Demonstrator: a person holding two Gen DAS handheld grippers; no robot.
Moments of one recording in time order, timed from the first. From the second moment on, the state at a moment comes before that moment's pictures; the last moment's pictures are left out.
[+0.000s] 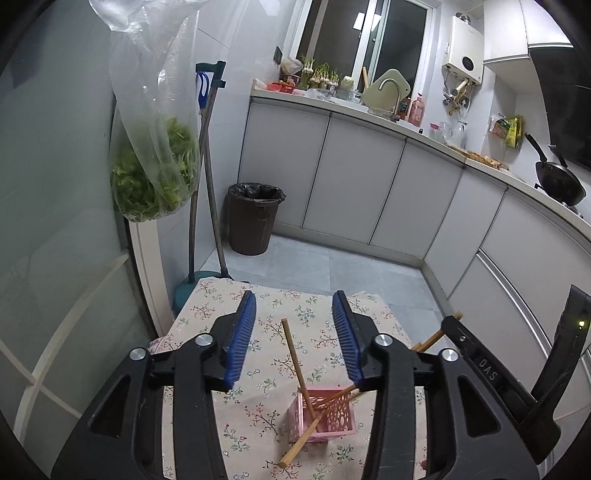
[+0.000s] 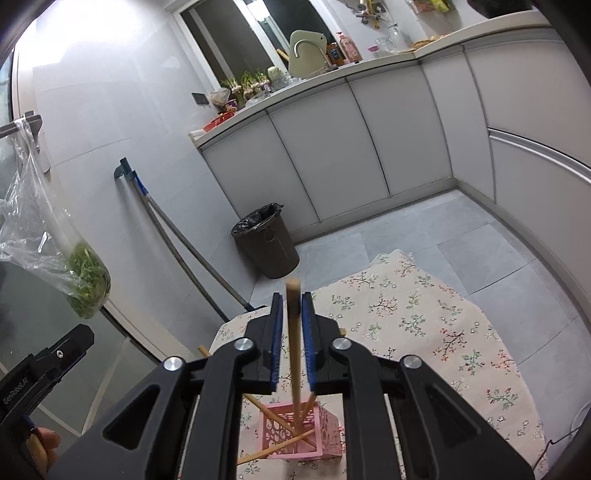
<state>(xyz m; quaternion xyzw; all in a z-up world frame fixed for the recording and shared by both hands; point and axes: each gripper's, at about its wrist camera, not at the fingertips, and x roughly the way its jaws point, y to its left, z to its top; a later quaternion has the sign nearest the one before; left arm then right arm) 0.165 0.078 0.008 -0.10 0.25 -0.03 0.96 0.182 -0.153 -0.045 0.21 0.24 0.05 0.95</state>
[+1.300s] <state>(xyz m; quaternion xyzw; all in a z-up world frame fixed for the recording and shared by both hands) 0.127 0.018 -0.005 -0.01 0.24 -0.06 0.97 0.093 -0.196 -0.038 0.14 0.23 -0.06 0.96</state>
